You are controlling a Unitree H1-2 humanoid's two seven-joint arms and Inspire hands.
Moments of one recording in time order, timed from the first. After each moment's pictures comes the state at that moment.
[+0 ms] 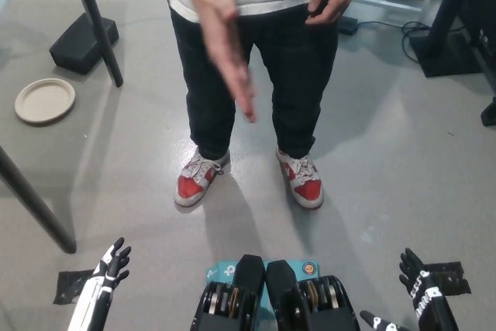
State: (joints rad) left_arm 0.13 0.15 0.01 0.04 0.06 -0.06 -0.04; right_arm 0.14 -0.06 0.01 0.23 0.08 -0.37 0.10
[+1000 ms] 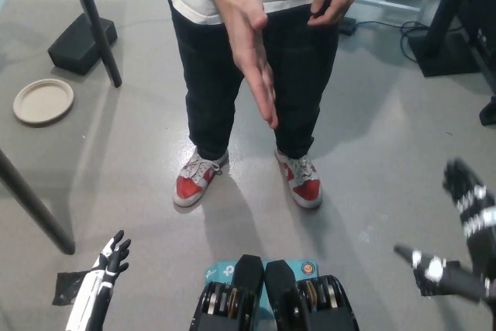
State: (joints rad) left_arm 0.11 0.16 0.01 0.03 0.07 -0.07 -0.04; right_arm 0.03 -0.18 -0.02 -0.31 0.11 -0.13 0.11
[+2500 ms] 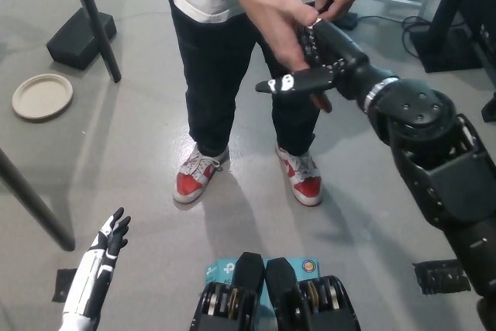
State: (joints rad) left_arm 0.07 0.17 0.01 -0.04 0.10 -0.06 -0.04; right_arm -0.86 -0.19 0.31 0.29 0.16 0.46 0.11
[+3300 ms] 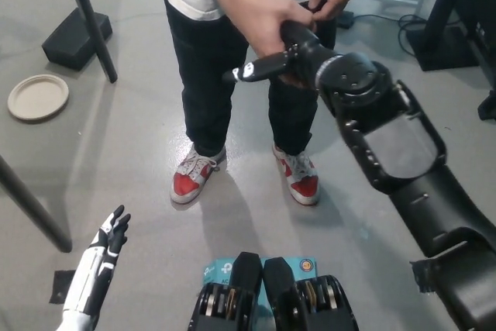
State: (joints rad) left_arm 0.07 0.17 0.01 -0.04 0.12 -0.05 -0.04; right_arm -1.02 -0.05 0.31 0.58 0.01 0.47 0.06
